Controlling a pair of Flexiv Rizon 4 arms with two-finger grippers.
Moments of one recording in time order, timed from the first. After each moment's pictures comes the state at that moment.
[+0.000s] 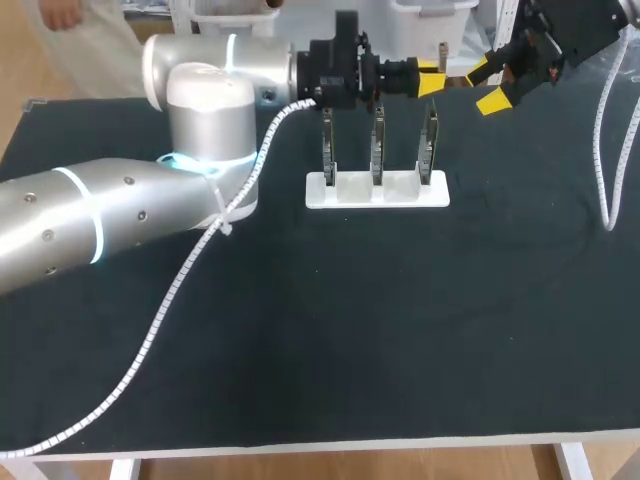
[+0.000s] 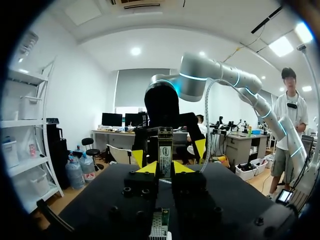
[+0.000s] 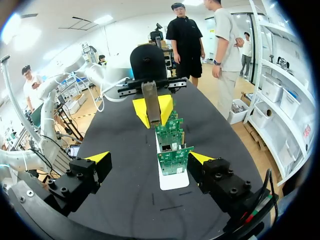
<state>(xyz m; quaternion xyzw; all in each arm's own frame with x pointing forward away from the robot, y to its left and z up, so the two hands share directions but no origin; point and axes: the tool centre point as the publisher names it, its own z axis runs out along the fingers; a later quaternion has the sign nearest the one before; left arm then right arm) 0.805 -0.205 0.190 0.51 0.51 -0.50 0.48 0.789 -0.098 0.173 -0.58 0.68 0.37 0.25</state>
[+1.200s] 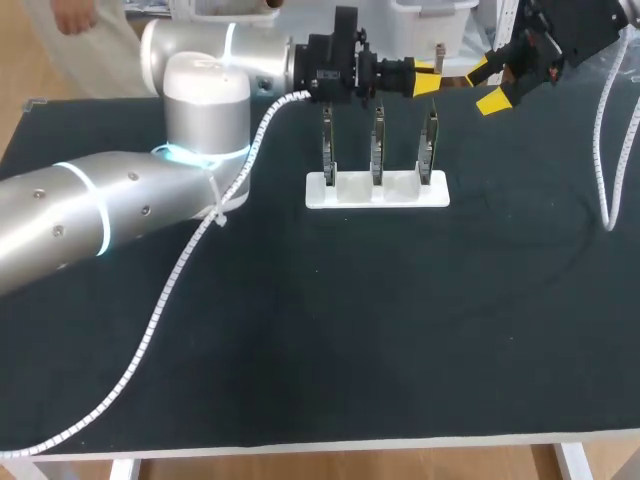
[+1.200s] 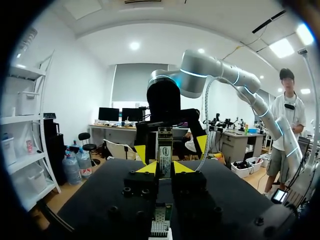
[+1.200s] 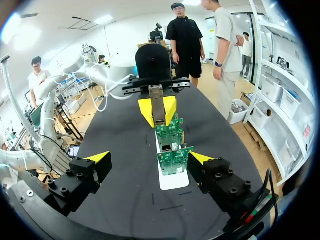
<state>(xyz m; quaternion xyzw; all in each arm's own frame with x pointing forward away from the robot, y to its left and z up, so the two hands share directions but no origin) 0.812 -0.200 0.187 0.52 0.51 -0.51 0.46 0.789 -0.098 0.173 -0.58 0.68 0.37 0.25</state>
